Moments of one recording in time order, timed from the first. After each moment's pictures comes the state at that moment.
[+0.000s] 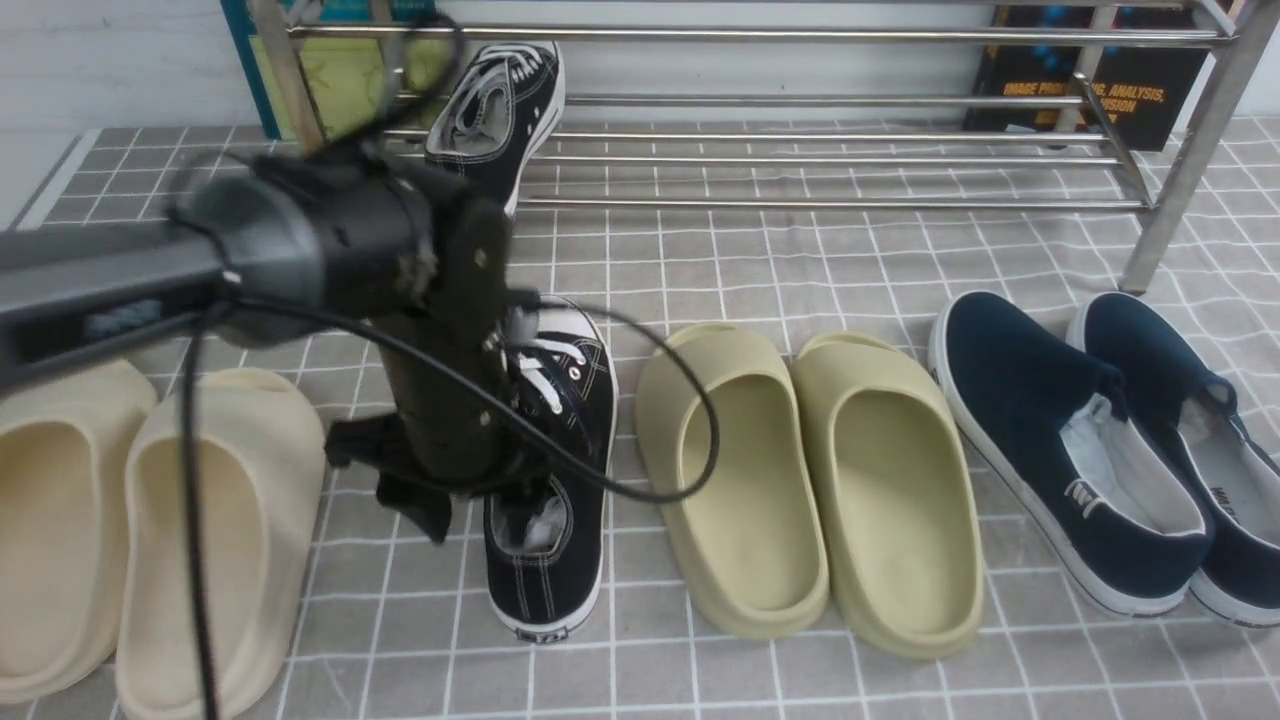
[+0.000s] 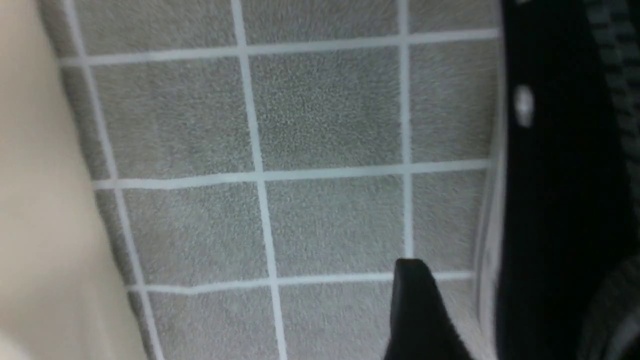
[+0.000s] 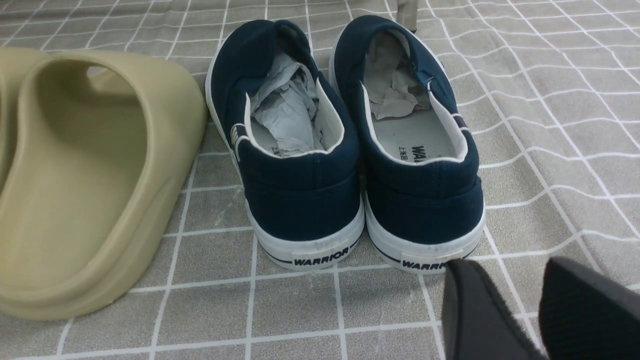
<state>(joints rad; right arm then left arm) 0.01 -0.01 0.02 -0.08 0.38 0.17 -0.46 1.86 -1.28 0.02 0.98 -0.45</state>
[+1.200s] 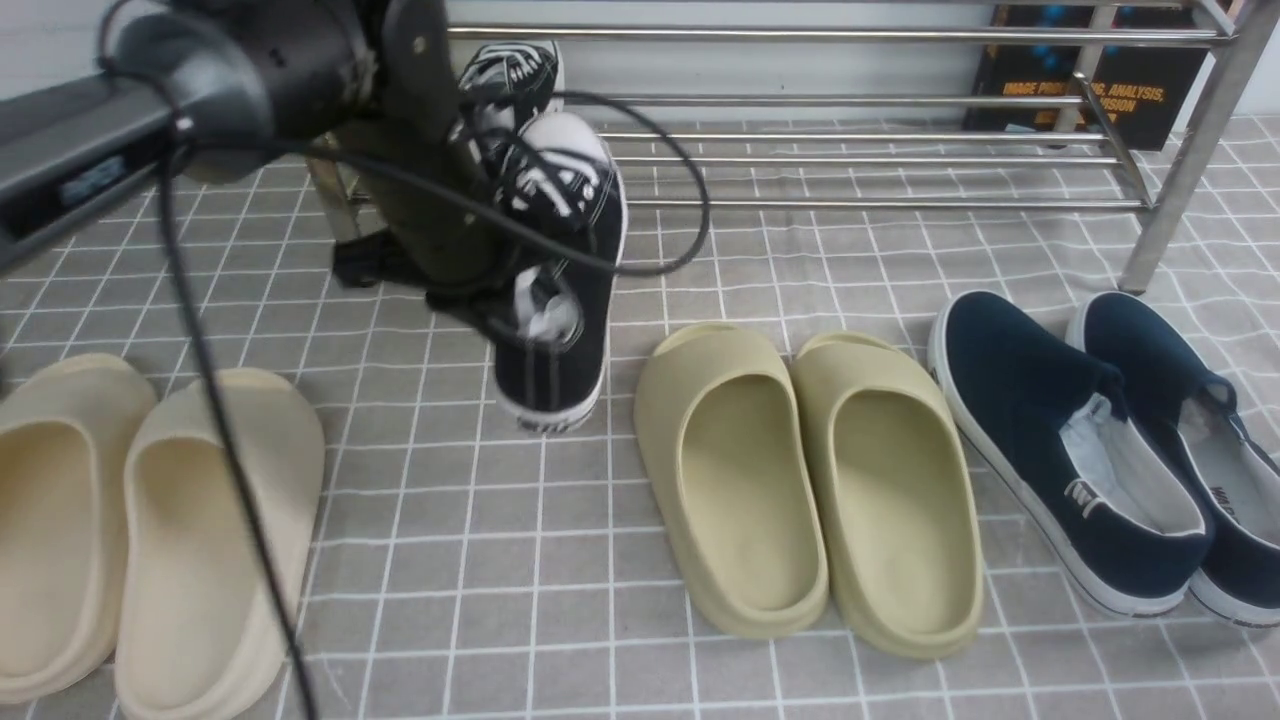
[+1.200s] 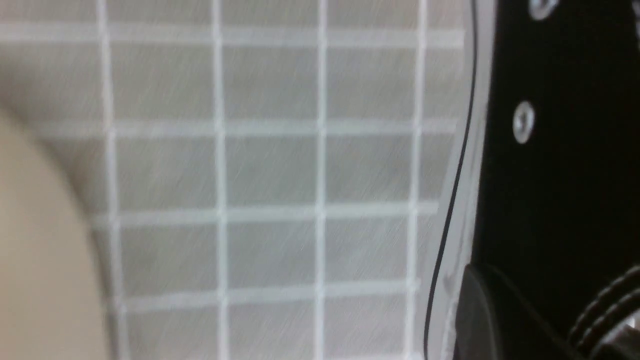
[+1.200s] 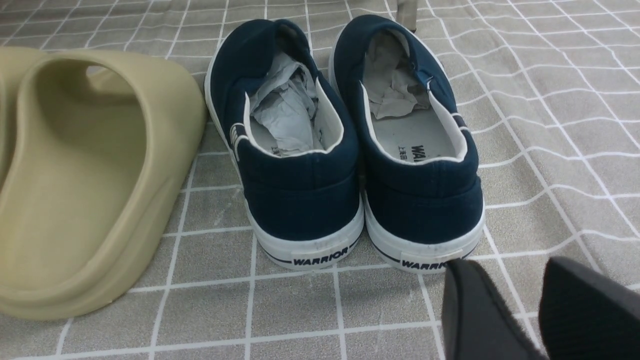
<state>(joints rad) 0.01 -0.01 0.02 -0.08 0.38 0.17 -0.35 1.96 -1.72 -0.06 1.02 -0.37</state>
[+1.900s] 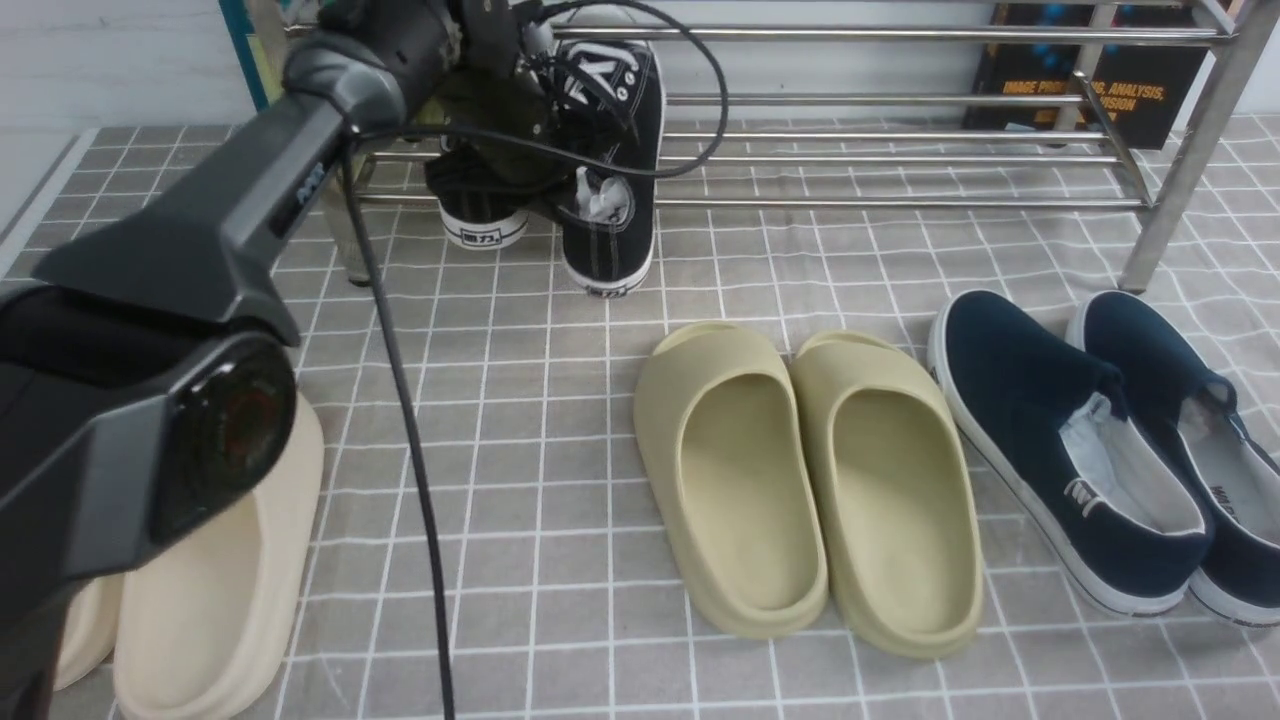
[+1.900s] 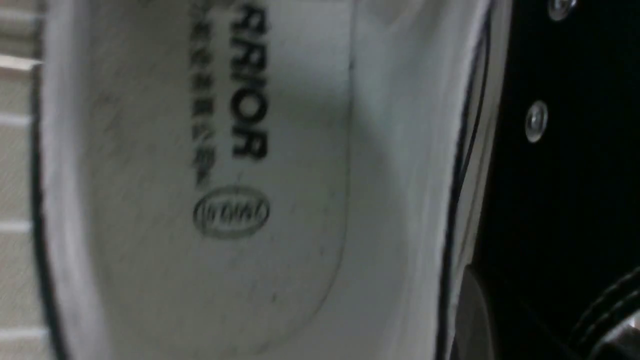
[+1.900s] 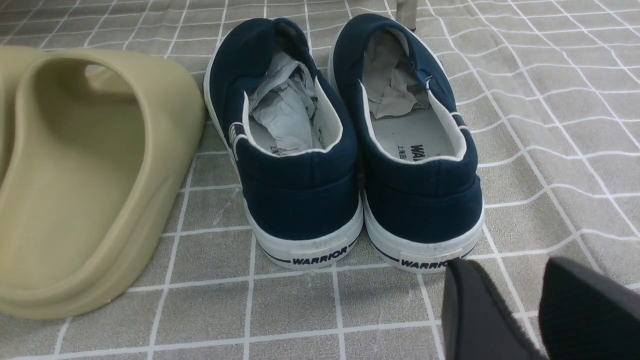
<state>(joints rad) 0.01 -0.01 0.02 -0.08 0.38 0.17 -0.30 2.40 -2.40 -0.12 1.03 -0.40</state>
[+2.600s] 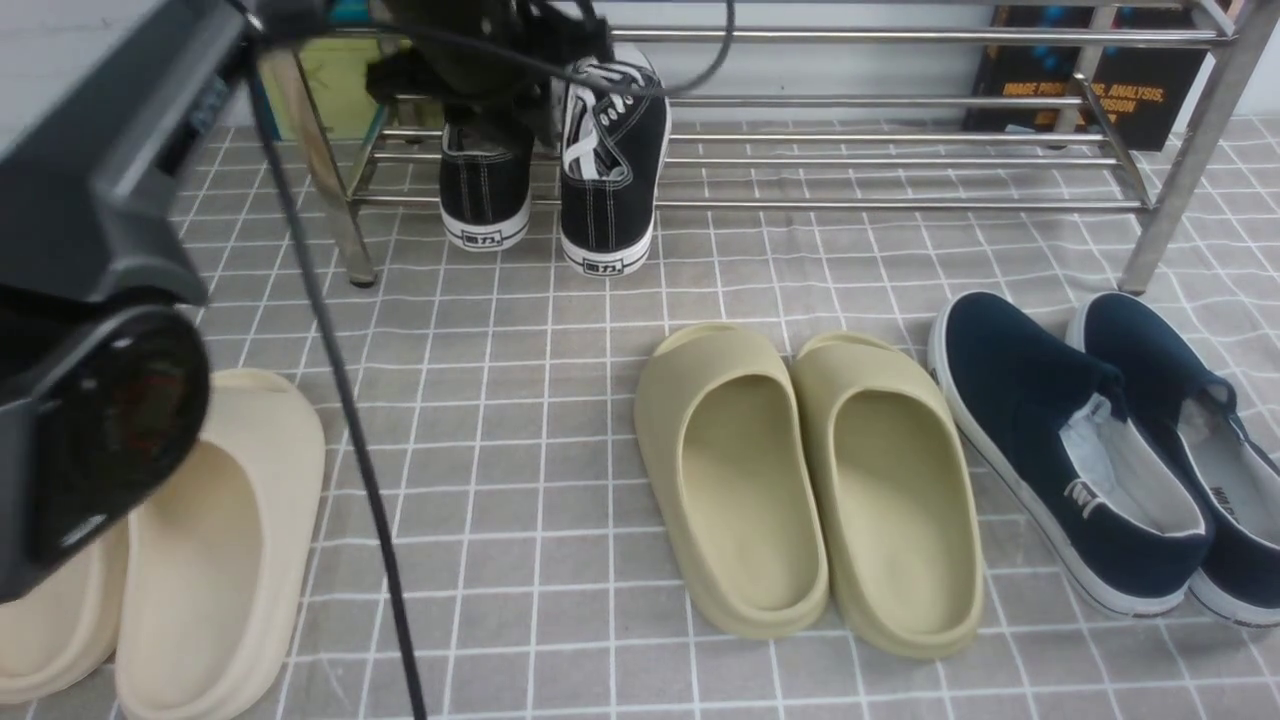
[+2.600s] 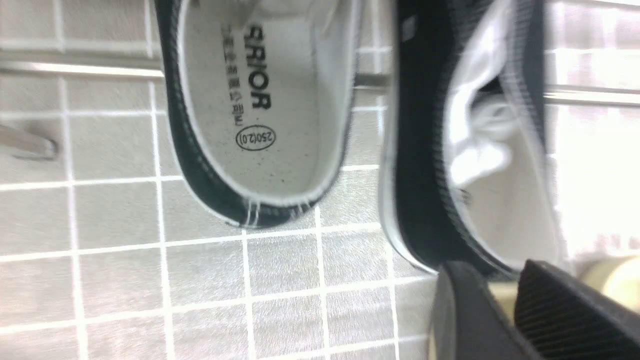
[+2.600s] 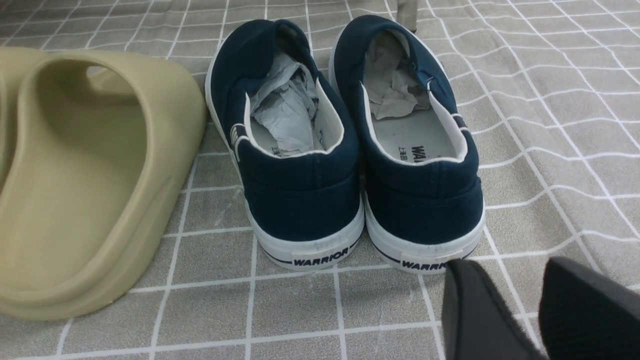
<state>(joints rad) 0.01 -0.01 0.02 -0.08 0.38 0.17 -0.30 2.20 -2.40 -0.11 1.24 -0.28</state>
